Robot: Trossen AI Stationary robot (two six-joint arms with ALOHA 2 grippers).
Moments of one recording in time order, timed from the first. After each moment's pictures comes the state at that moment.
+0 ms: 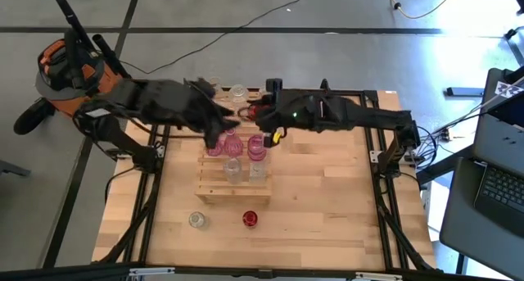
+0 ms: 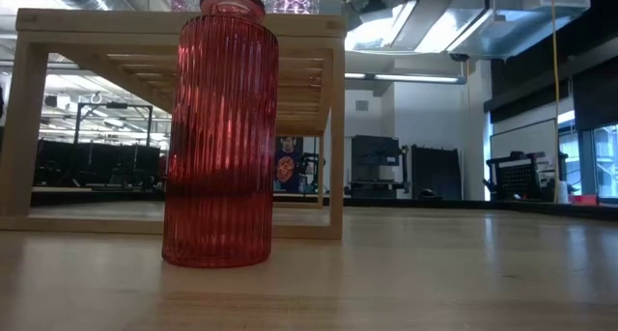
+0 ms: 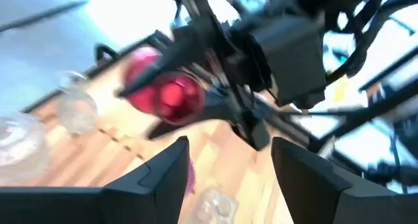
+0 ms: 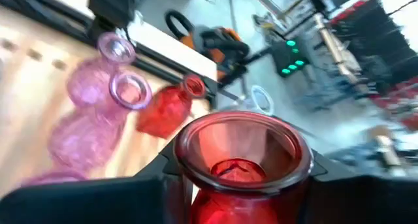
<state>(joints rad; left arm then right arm) -0.15 1.47 2.07 -1.12 -0.35 -0.64 0.03 1.80 2.05 -0.69 0.37 -0.59</state>
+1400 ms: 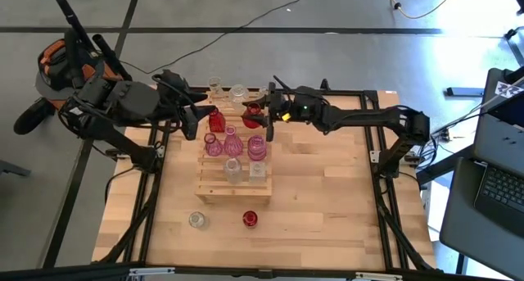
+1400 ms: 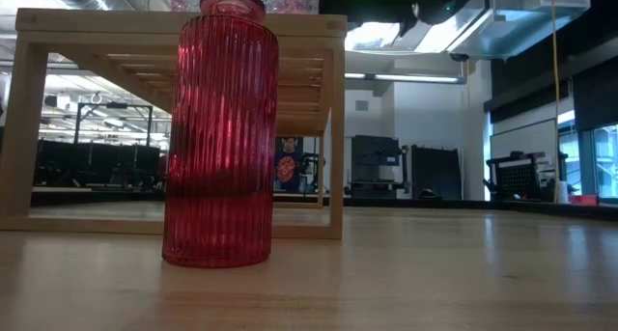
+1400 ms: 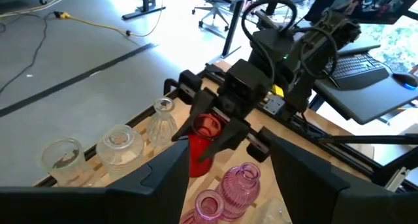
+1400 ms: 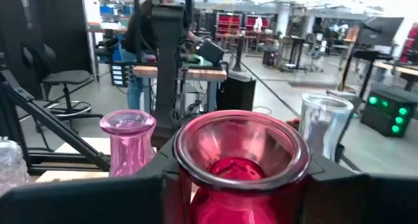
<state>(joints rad) -0.23 1.35 2.07 -1.26 -0.67 -0.62 -0.23 1.69 1.21 0.54 -0.24 -0.06</state>
